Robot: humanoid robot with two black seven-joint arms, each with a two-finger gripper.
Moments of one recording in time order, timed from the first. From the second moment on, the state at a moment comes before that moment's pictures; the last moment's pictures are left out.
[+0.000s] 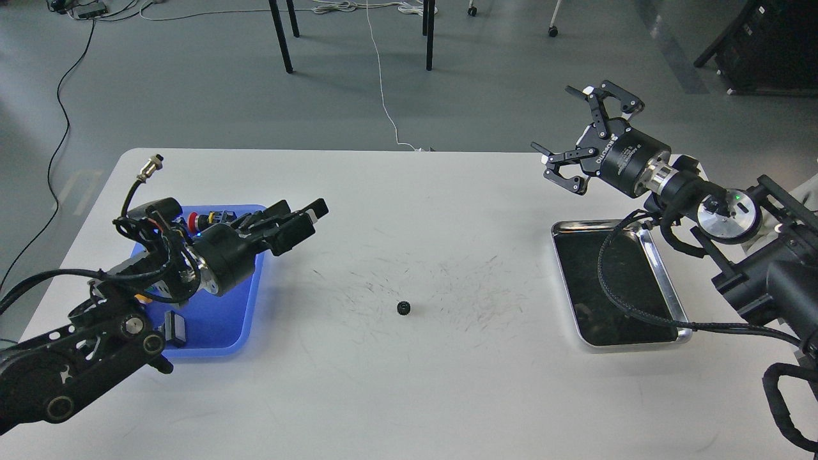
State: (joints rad) left arm -0.38 0.55 -0.72 -1.41 1.67 0.07 -0.21; right arm 0.77 -0.36 0.88 0.72 0.09 0.49 -0.27
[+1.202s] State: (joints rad) left arm -0.16 0.33 -0.86 -1.16 2.11 0.29 -0.33; right arm 0.60 -0.44 0.89 0.80 0.09 0.49 -0.24
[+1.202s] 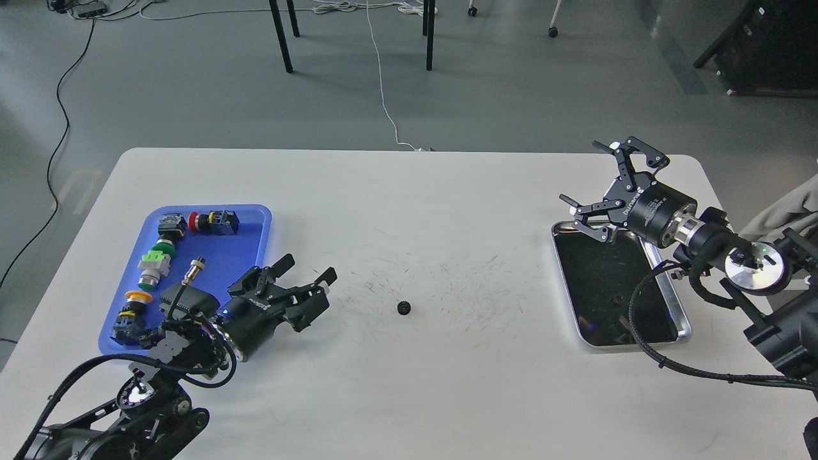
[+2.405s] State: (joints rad) left arm -0.42 0.22 -0.61 -1.13 2.18 0.32 -0.28; right arm 0.33 -0.54 1.18 1.02 0.09 0.49 -0.23
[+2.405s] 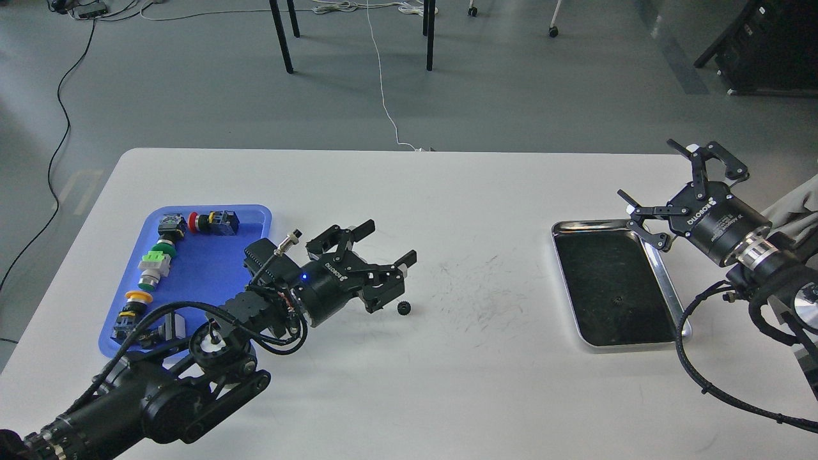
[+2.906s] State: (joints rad) left arm -0.41 0.21 -0.53 -1.11 2.18 0.30 -0.28; right arm 0.32 -0.56 1.21 1.02 0.08 0.49 -0.23
